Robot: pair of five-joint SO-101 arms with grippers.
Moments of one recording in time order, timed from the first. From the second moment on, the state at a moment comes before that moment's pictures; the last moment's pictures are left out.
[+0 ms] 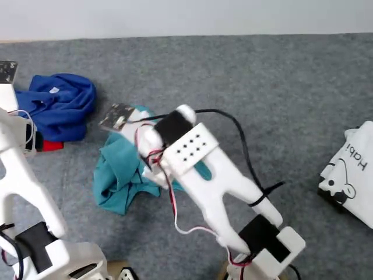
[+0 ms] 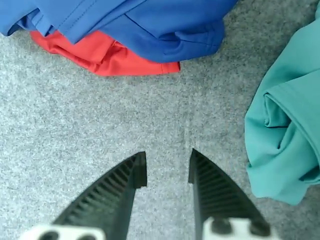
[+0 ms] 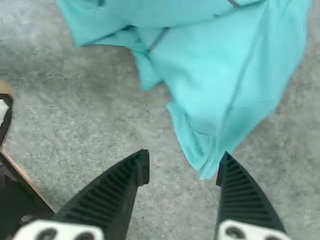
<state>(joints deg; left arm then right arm) -36.0 -3.1 -6.6 96.7 -20.4 -46.4 2.3 -11.8 100.5 19.4</state>
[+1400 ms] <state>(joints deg) -36.0 -3.1 -6.5 96.7 -20.4 -33.5 20.8 -0.4 88.1 21.8</state>
